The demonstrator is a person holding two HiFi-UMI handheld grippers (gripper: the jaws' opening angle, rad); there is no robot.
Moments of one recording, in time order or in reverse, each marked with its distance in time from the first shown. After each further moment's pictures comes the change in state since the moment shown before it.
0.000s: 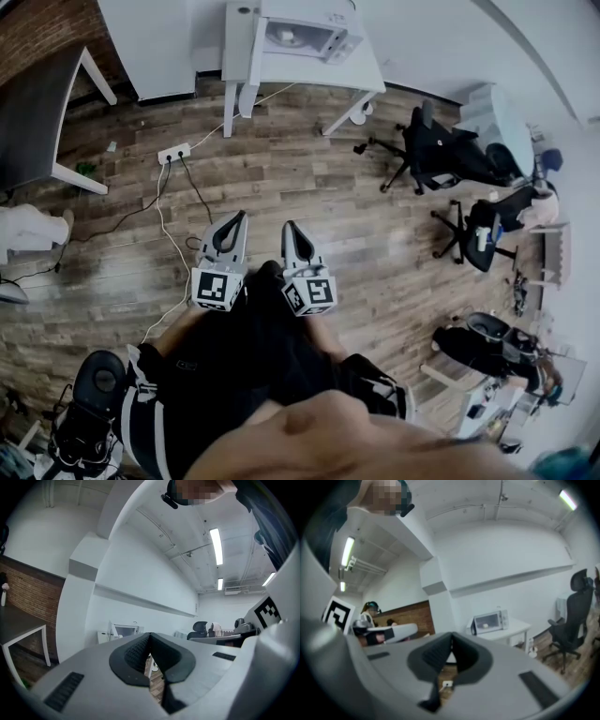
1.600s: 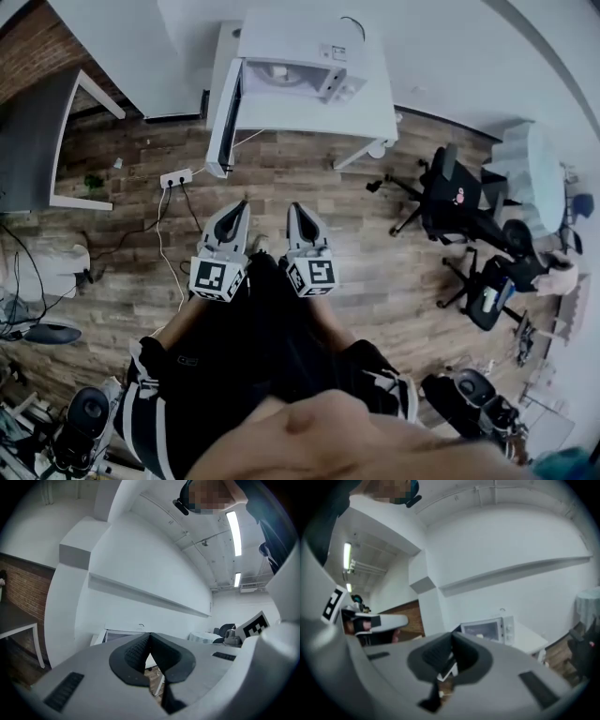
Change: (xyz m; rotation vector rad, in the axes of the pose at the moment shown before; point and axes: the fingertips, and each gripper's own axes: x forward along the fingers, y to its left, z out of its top) left arm 0.316 0.034 0.009 -0.035 0.021 0.131; right arm 0.244 -0.241 0.074 -0.032 0.019 0.135
